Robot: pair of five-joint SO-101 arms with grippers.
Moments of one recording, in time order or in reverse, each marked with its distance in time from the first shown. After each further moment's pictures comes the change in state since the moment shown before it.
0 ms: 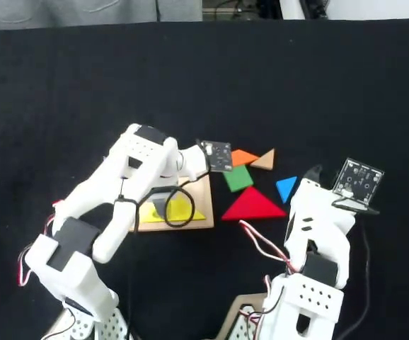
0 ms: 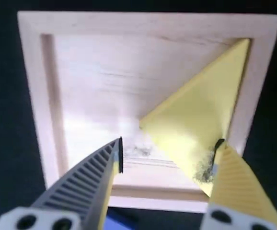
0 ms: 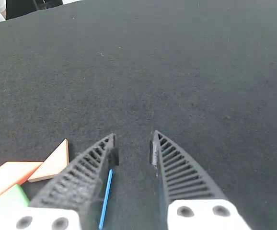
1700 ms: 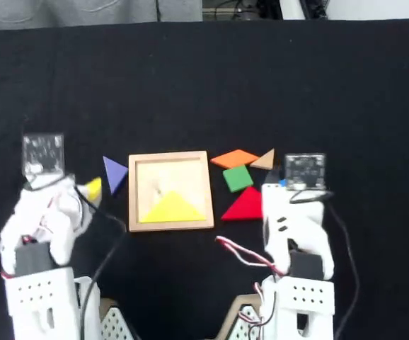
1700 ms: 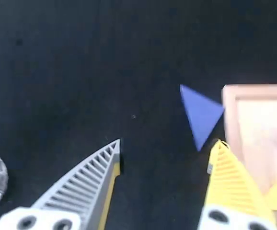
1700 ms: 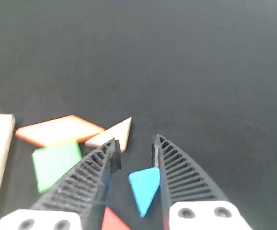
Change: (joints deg) left arm -36.0 -86.9 55.6 -9.4 52.5; right arm -16.1 0.0 0.1 4.1 13.5
